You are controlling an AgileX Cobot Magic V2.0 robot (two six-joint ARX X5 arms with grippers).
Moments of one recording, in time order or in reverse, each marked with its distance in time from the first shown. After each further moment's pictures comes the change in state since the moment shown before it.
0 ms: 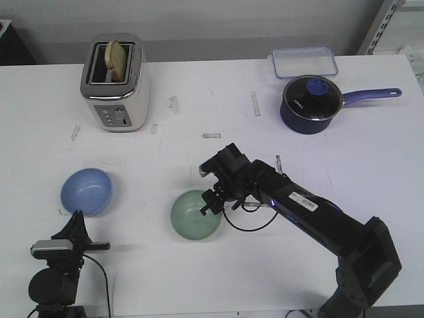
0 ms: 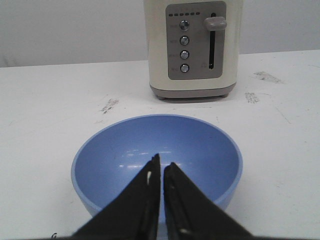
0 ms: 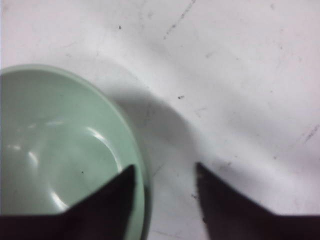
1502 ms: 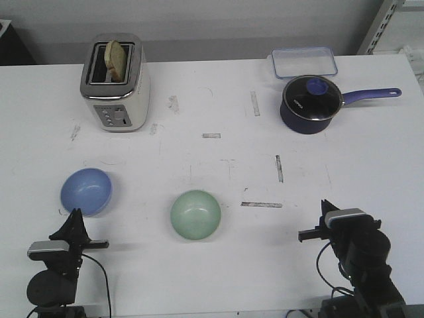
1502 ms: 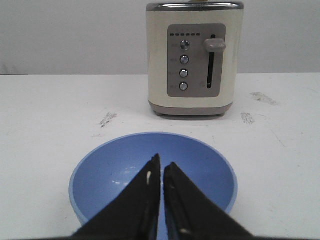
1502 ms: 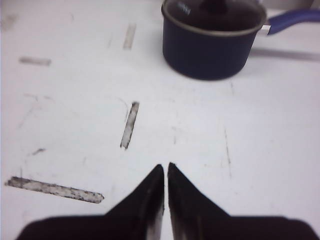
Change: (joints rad) left arm 0.000 0.000 0.001 0.055 0.000 -0.055; right arm -0.500 -1.337 -0.795 0.227 0.289 -0.052
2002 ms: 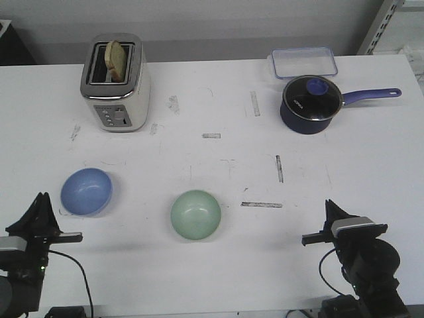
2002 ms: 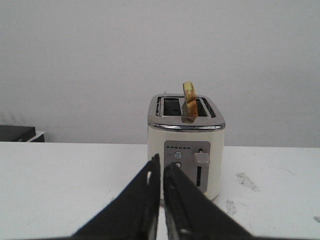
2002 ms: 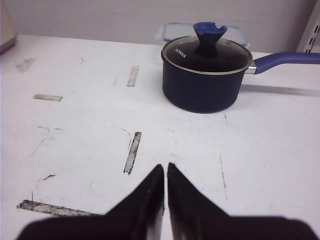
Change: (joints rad) left arm 0.000 0.275 0.632 -0.287 0.002 -0.016; right arm 0.000 -0.083 0.000 0.010 0.000 0.000
